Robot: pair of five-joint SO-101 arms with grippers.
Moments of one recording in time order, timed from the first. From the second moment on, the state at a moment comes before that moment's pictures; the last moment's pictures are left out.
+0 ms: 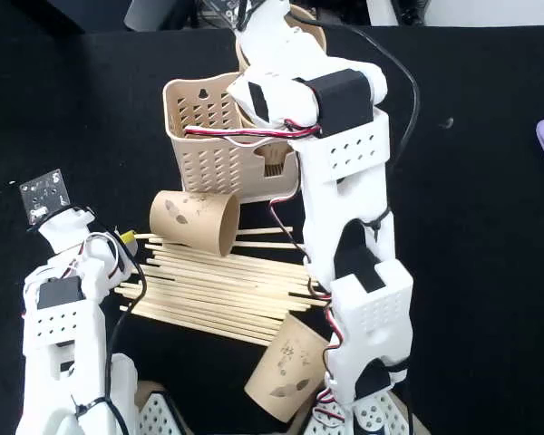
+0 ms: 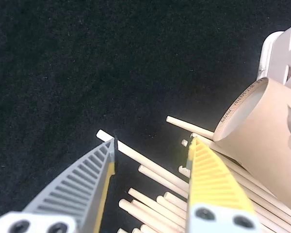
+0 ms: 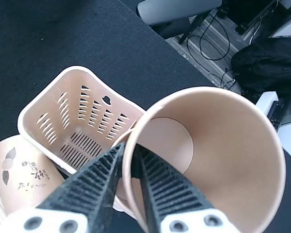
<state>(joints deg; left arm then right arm) -19.7 -56.0 73.4 42.6 9.1 -21.3 25.9 -74.3 99.4 22.9</state>
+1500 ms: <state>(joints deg) -19.7 -56.0 73.4 42.6 9.1 -19.8 19.5 -56.1 99.3 22.2</state>
